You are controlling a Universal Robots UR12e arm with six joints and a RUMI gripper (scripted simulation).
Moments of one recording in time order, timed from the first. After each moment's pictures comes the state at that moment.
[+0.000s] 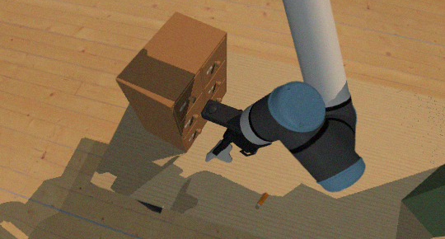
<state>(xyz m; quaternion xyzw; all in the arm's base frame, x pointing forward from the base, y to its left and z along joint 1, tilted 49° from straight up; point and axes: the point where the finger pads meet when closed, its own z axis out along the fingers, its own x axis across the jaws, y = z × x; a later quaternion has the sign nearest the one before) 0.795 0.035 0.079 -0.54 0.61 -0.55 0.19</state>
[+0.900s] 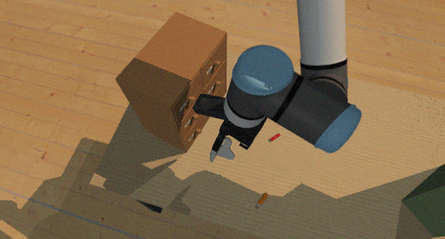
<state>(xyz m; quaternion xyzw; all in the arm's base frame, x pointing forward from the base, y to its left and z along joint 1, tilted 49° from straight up) 0.769 0.046 0.081 -0.56 0.68 -0.46 0.12</state>
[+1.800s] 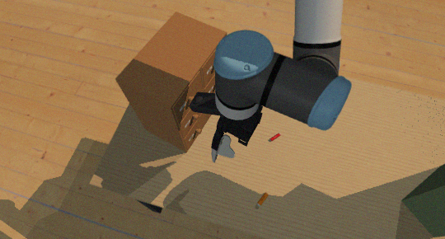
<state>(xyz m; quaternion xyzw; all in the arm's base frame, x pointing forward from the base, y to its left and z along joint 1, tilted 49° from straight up) 0.757 0.051 0.082 -0.57 0.71 -0.42 0.08</state>
